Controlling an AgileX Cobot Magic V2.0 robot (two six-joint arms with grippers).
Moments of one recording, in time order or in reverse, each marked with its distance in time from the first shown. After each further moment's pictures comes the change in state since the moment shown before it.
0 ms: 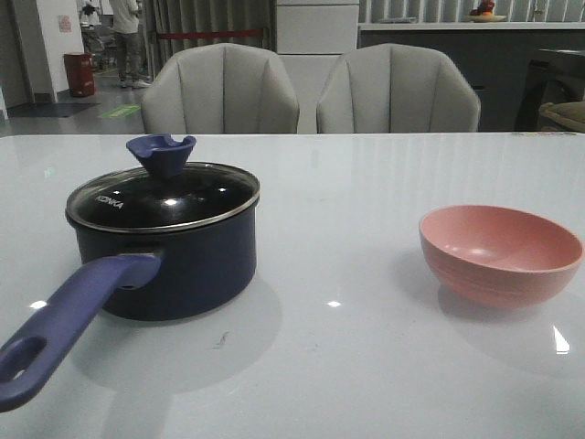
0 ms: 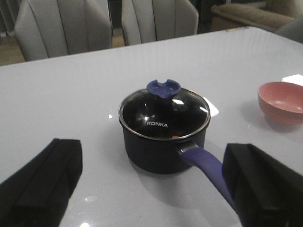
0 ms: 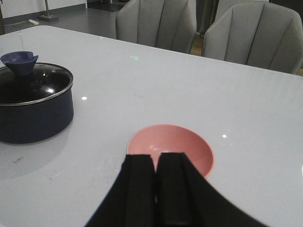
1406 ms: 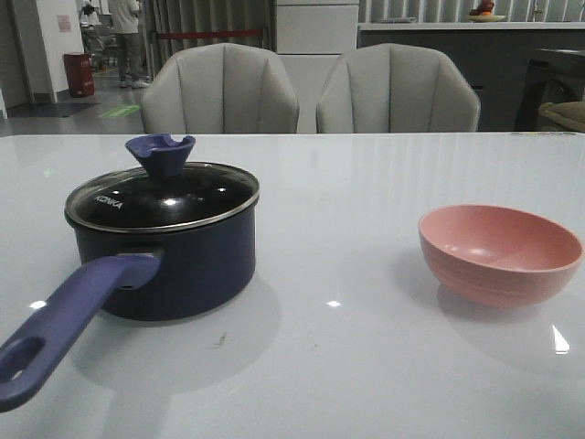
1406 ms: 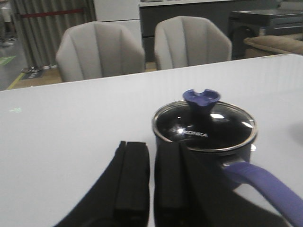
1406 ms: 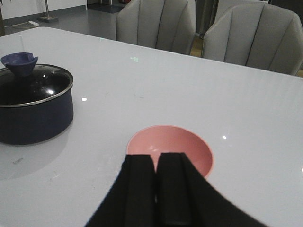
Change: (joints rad) left arm 0.163 -0.044 0.291 0.030 -0.359 -0.017; right arm 0.000 -0.006 0.000 0.000 0.000 0.000
